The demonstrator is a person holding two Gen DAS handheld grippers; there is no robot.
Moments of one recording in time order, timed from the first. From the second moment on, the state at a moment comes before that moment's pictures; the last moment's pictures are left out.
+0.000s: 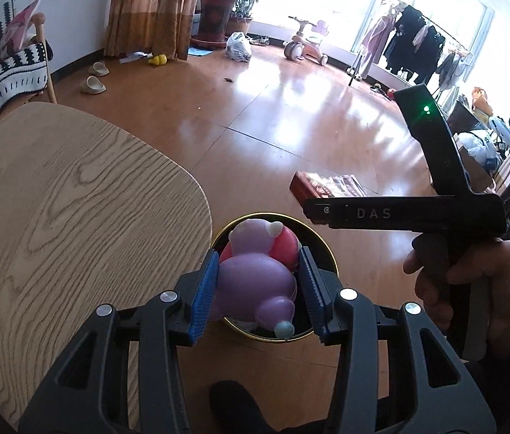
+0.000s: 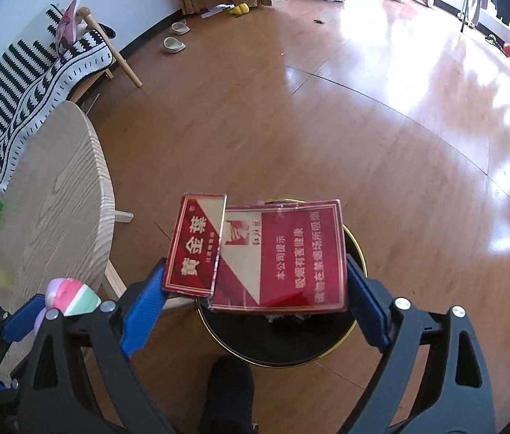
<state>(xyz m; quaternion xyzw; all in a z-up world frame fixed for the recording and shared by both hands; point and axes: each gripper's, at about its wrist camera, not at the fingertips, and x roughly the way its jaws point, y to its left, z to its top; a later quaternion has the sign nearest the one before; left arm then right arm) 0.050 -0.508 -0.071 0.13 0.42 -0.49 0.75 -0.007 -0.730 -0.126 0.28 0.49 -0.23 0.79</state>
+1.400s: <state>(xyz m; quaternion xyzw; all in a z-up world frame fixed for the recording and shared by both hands) 0.135 -0.320 -0.013 0.06 0.40 -0.34 0.85 0.117 -0.544 -0.045 0.22 0.43 -0.09 0.87</state>
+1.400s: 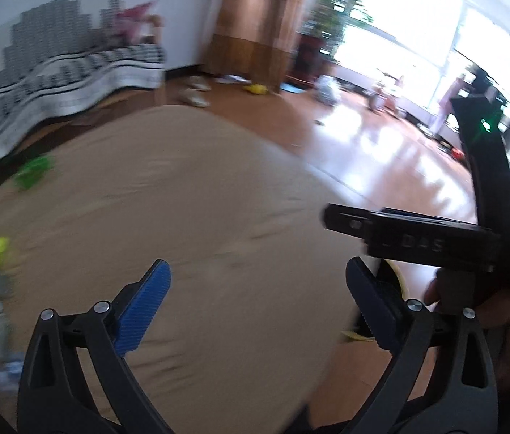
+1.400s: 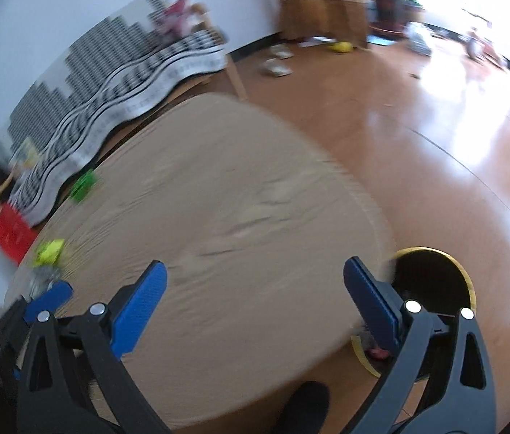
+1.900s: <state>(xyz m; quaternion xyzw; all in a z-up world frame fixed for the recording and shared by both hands) 0.224 0.002 -0.019 -0.06 0.41 -0.10 0.90 0.213 -0.237 -0.057 0.08 0.52 0.19 0.83</state>
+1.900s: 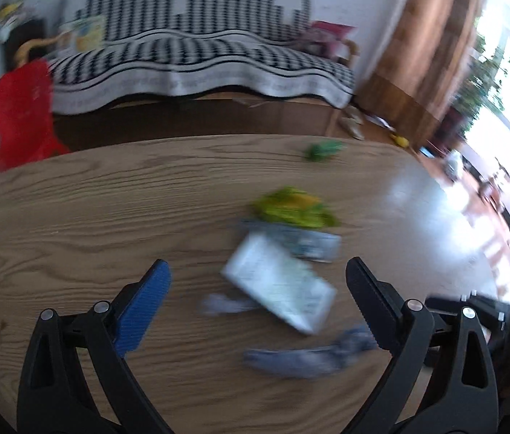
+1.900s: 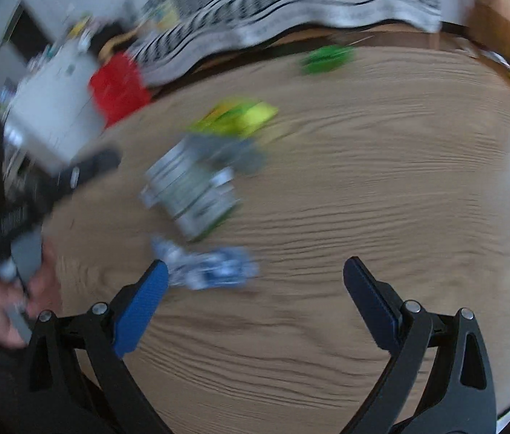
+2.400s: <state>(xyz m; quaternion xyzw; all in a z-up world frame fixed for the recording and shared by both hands) 0.257 0.000 -0.063 -0.04 0.45 -0.13 0.88 0.203 -0.180 -0.078 0.04 0.54 0.24 0.81</state>
